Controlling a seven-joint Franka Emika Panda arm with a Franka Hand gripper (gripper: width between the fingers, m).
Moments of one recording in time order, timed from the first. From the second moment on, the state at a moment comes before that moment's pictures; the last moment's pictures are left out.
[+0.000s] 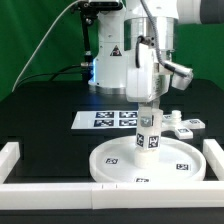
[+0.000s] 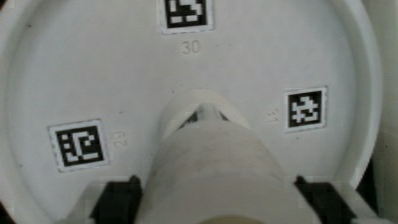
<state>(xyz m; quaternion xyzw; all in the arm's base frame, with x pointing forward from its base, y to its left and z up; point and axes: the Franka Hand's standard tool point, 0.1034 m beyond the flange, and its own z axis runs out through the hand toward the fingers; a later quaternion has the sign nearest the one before) 0.555 0.037 0.077 -0.58 0.81 -0.07 0.08</state>
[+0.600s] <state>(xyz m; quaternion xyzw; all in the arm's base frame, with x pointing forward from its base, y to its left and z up) 0.556 0.022 0.085 -0.83 0.55 -0.08 0.06</state>
